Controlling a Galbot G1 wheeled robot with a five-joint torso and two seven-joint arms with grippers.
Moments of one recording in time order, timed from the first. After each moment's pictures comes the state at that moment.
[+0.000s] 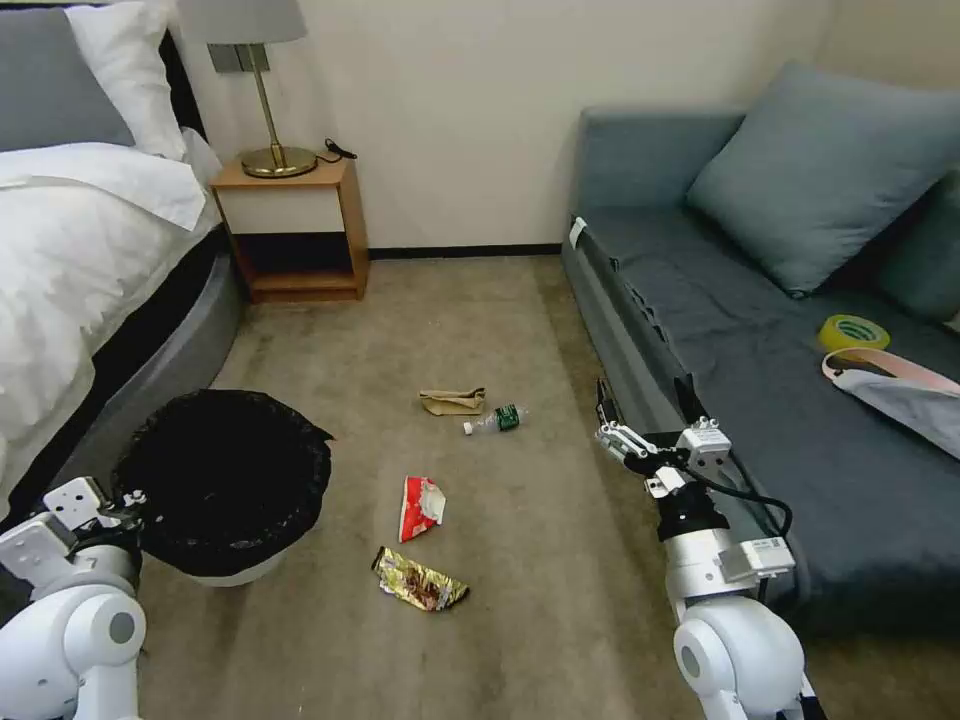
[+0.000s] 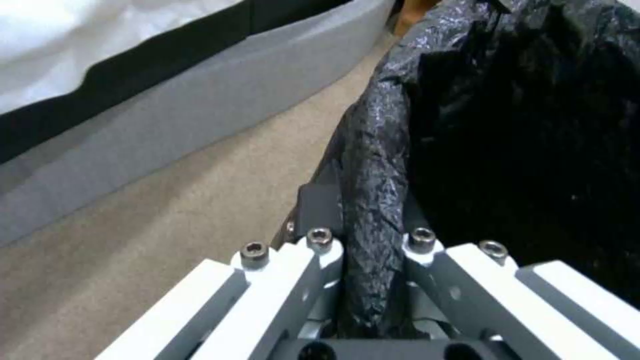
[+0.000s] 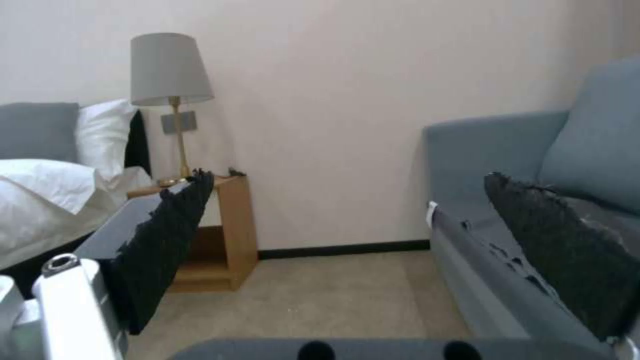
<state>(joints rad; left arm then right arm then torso) 1.38 -1.47 -1.02 -2.17 -0.55 0.70 -0.37 -1.46 1.38 0.44 2.17 0.25 0.12 0.02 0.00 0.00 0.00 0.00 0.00</state>
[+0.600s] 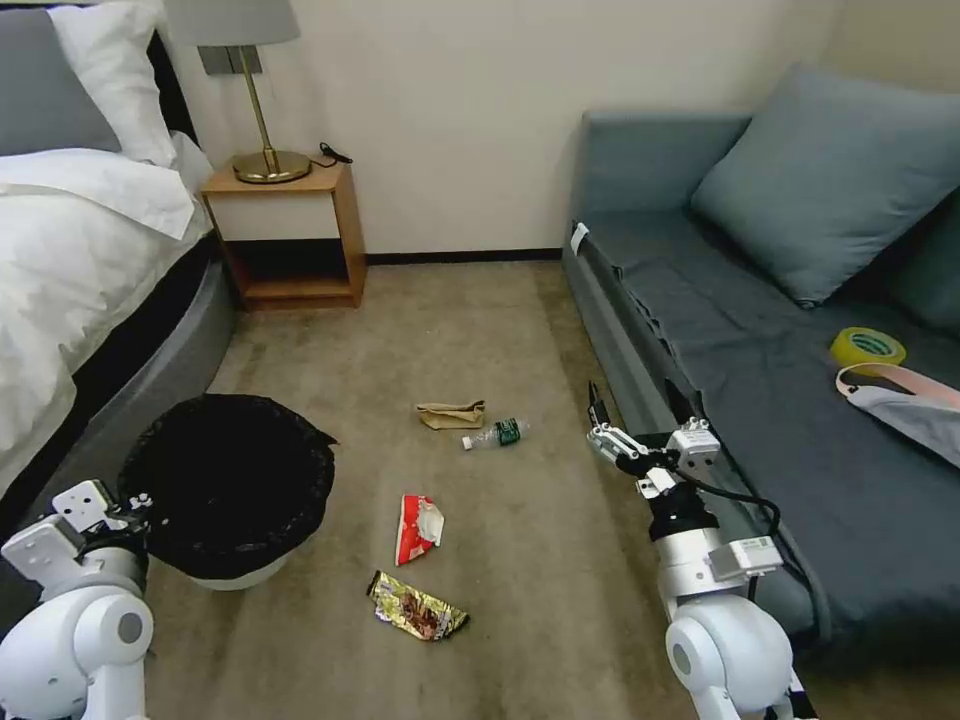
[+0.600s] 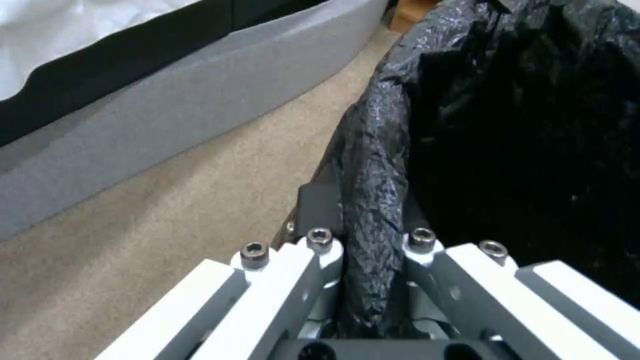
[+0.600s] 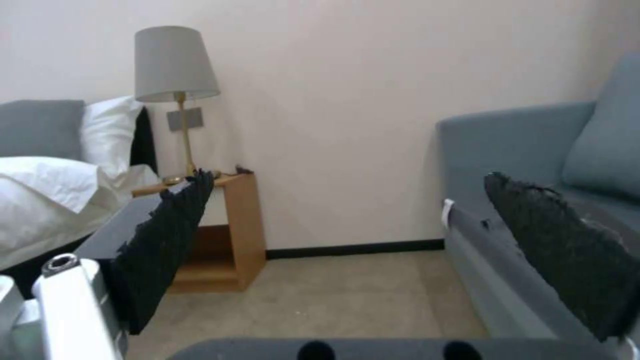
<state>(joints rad) 1.37 -1.48 -1.00 -2.15 -0.54 0.70 -0.36 -1.44 1.38 0.40 2.13 0.26 0.14 0.01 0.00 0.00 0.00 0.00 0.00</state>
